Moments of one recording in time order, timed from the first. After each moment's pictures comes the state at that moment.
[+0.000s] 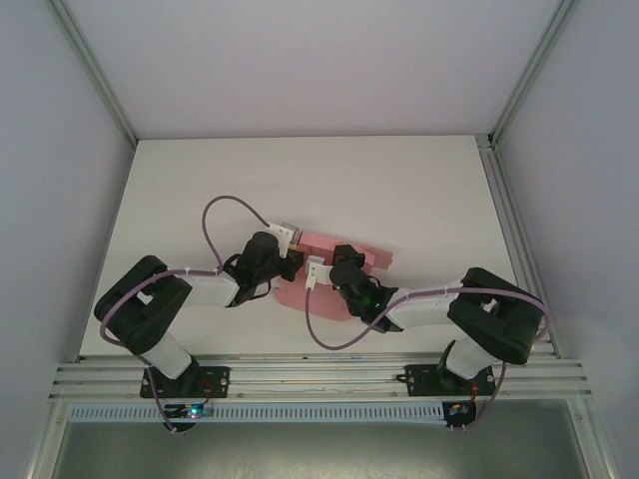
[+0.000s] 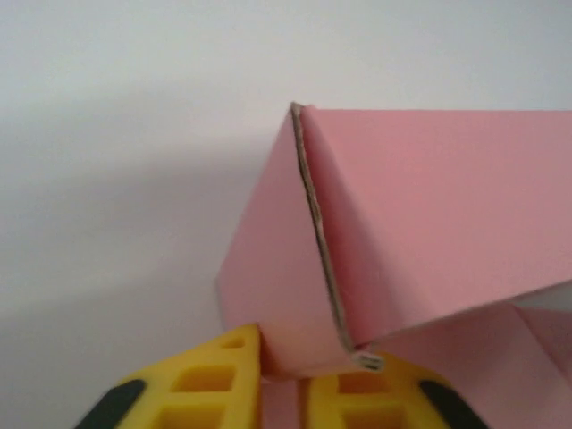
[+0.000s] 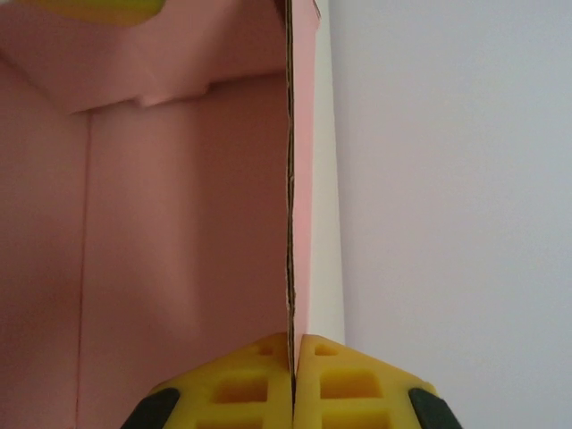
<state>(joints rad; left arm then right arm) -0.60 1.61 0.55 0.51 0.12 -0.29 0.99 1.55 0.51 0.57 0.71 -1.05</state>
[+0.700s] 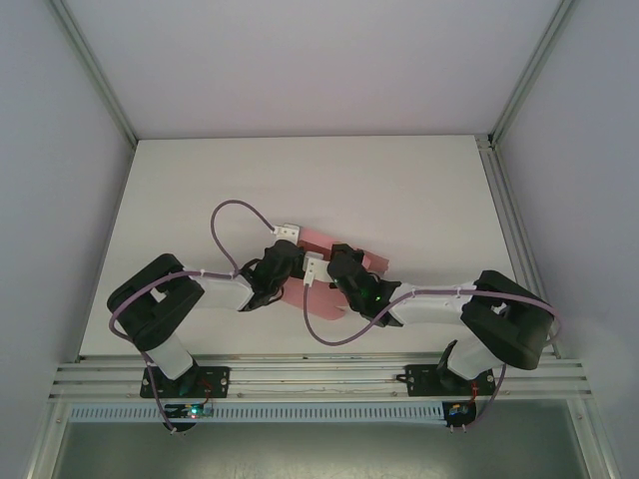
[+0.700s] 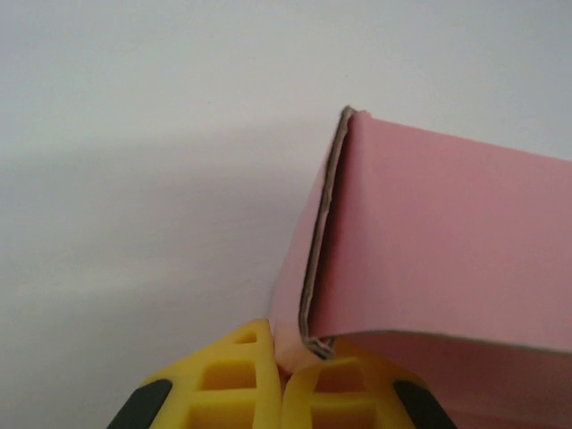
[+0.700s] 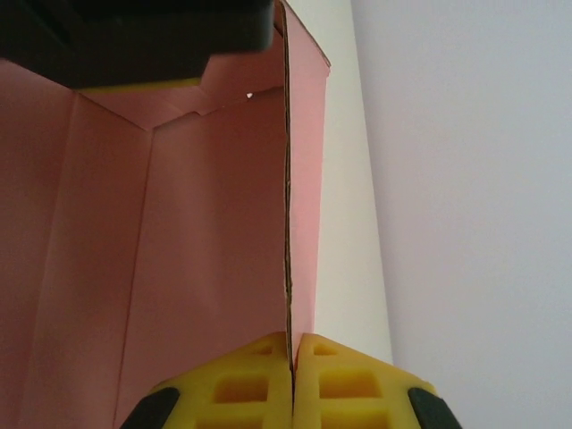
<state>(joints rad) -0.74 1.67 0.63 0.44 -0.33 -0.42 0.98 1.49 0.58 0.37 0.60 -0.91</state>
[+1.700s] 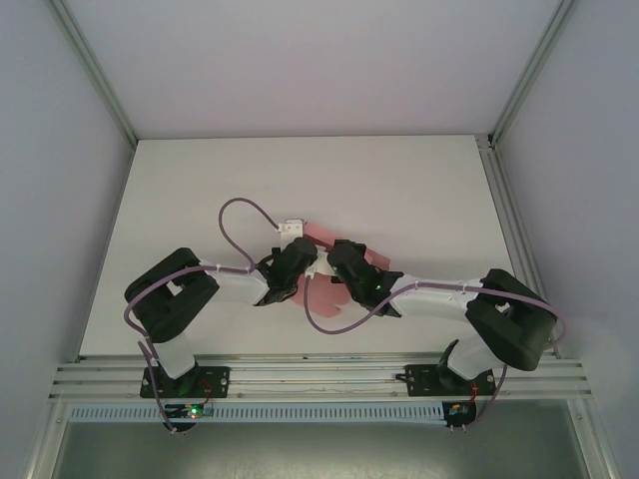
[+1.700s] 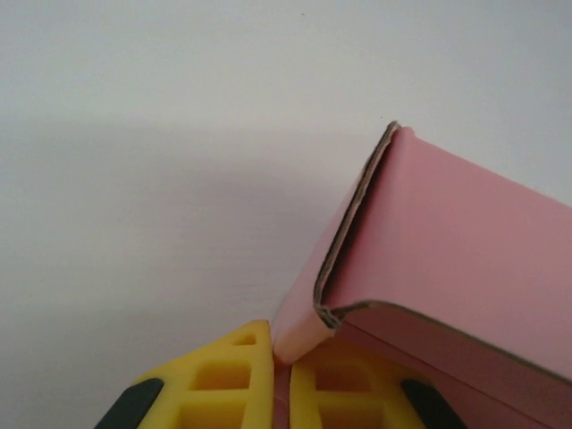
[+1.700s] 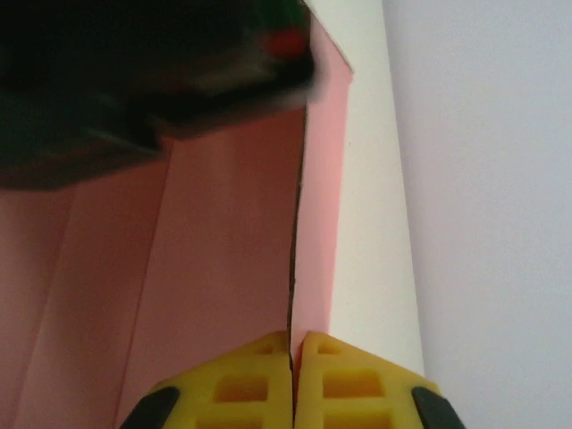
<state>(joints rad) -0.79 1.76 0.73 0.40 -0.46 -0.59 0.91 1.48 0.65 0.22 0.53 -0.85</state>
